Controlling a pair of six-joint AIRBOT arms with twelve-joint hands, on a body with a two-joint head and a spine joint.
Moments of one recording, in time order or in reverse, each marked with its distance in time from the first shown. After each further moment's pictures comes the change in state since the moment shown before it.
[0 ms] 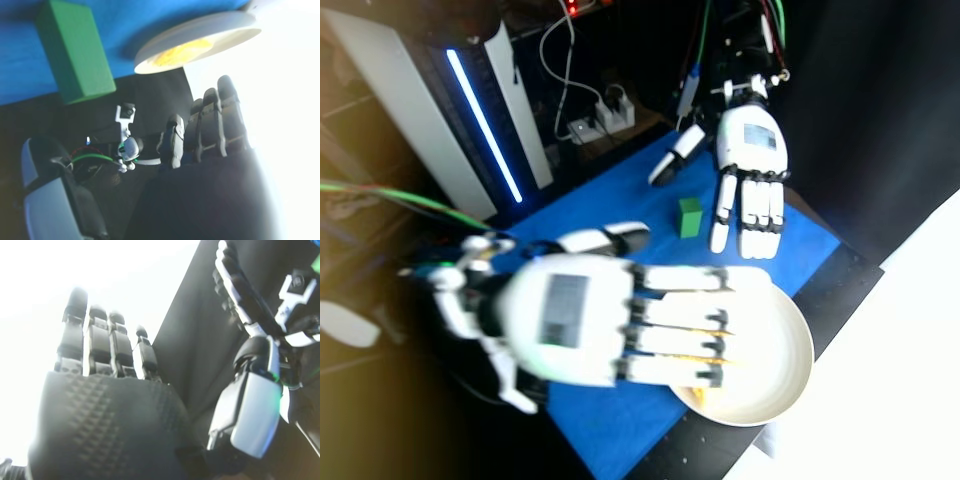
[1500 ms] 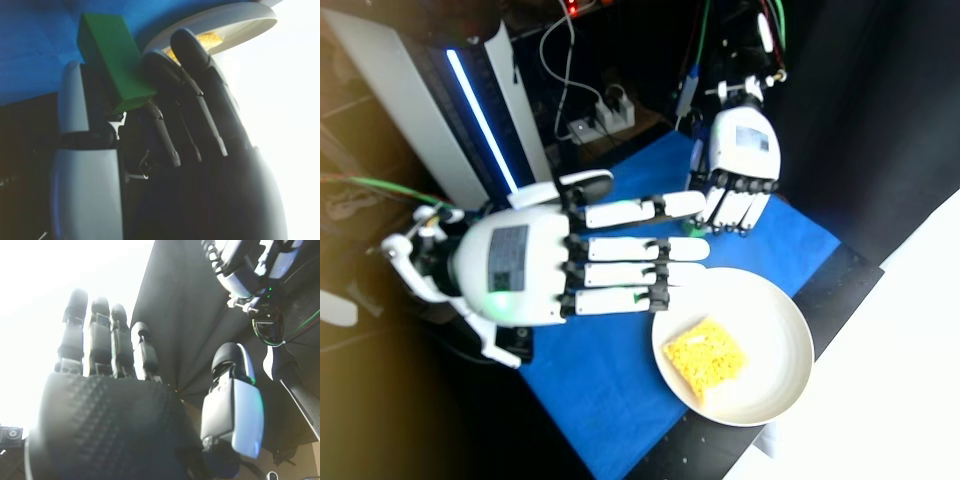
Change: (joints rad) left arm 0.043 0.032 -0.046 0.112 -0.003 -0.079; right arm -0.123 0.151 -0.238 0.080 0.331 -0.001
